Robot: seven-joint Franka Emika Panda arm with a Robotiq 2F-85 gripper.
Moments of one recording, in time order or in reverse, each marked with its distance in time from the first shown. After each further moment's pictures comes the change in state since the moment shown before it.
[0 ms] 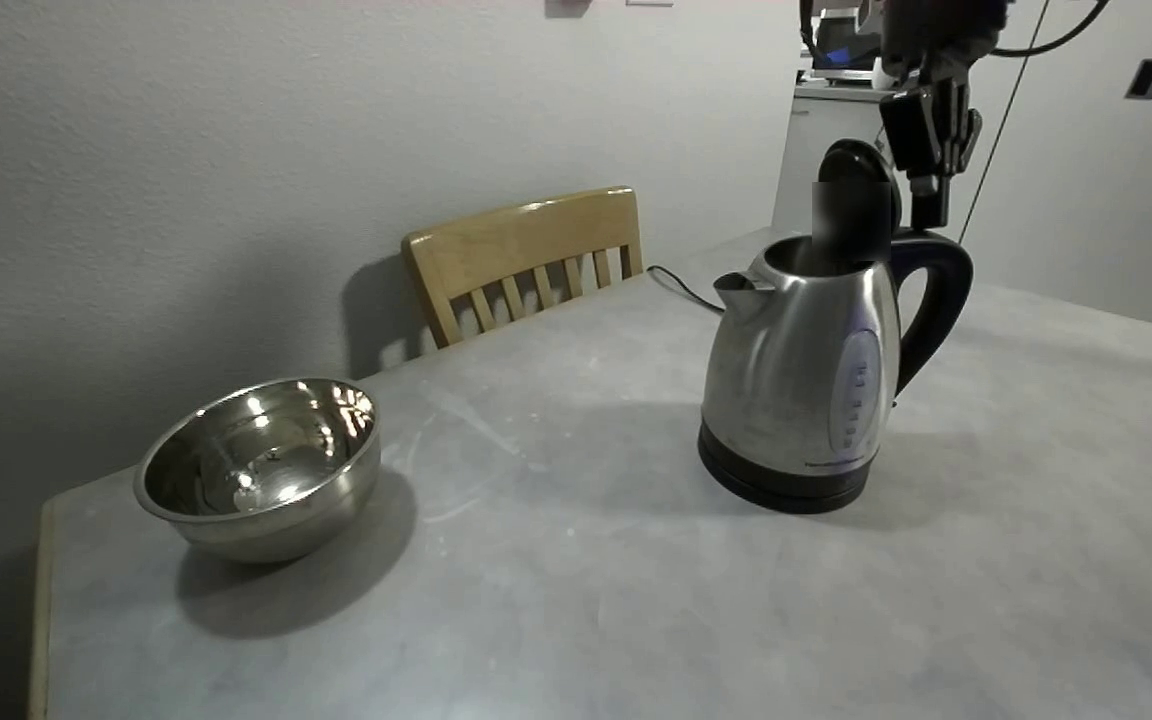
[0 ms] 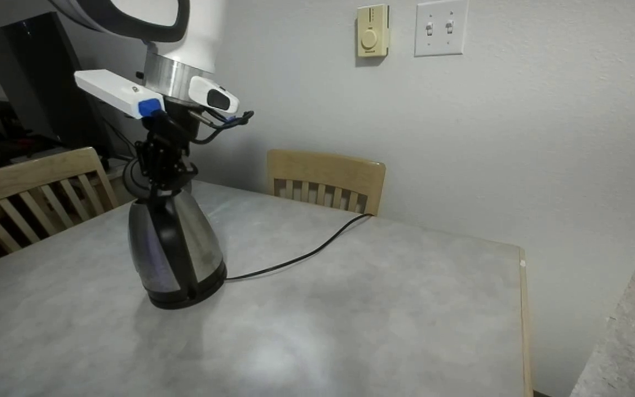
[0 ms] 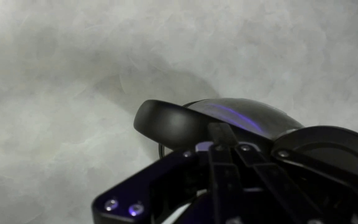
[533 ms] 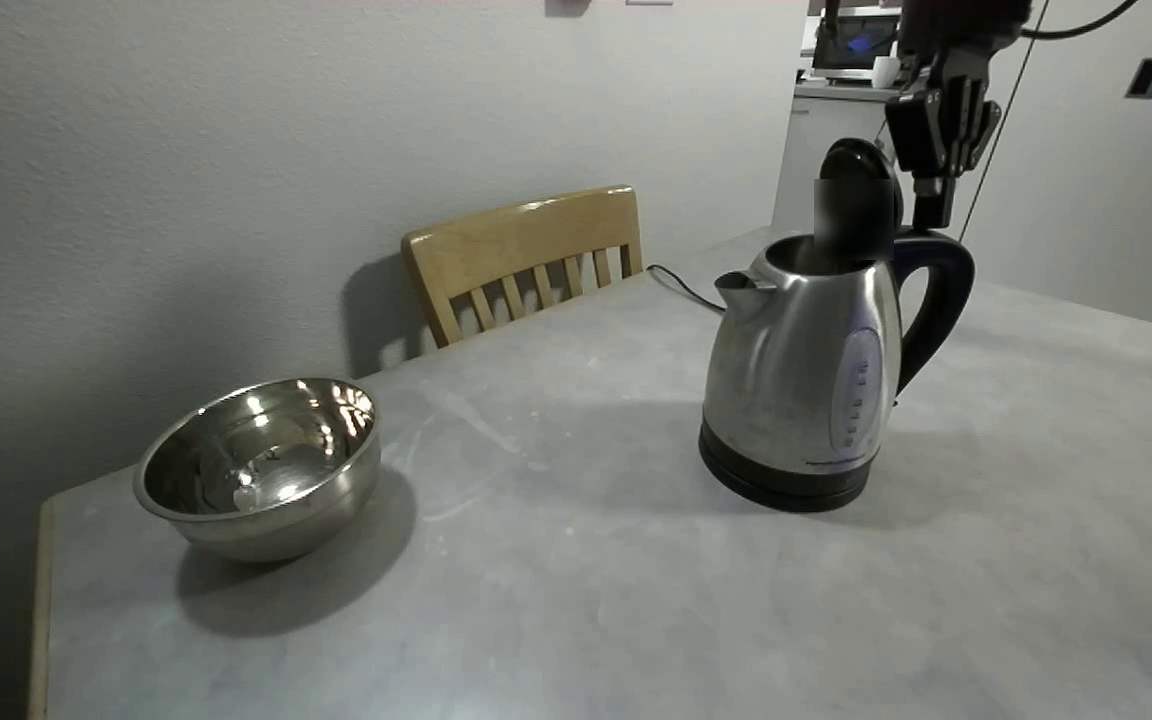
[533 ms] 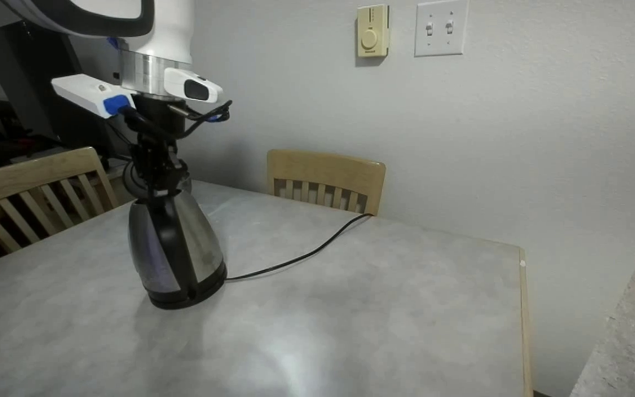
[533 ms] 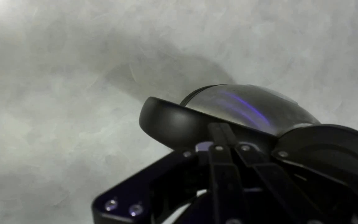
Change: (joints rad) arm 0.034 -0.100 0.000 -0.134 -0.052 0.161 0.101
